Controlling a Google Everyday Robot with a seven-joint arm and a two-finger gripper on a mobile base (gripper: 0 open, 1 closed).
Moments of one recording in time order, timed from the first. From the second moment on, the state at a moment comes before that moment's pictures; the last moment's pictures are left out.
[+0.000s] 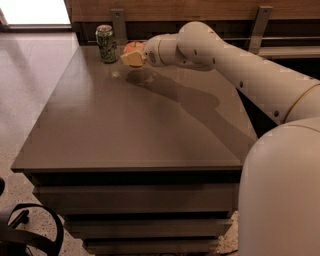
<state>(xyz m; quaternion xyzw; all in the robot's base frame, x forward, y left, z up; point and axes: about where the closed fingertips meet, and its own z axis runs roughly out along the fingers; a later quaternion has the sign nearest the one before) 0.808 0.061 0.886 -0.37 0.73 0.21 0.53</state>
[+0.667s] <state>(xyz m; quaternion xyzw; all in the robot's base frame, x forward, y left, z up) 0.871 0.060 0.879 -0.37 0.73 0.20 0.54</state>
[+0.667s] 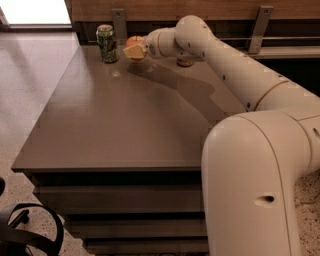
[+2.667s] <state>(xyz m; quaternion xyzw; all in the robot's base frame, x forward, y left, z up) 0.882 0.077 0.837 -0.38 0.76 0.18 0.50</state>
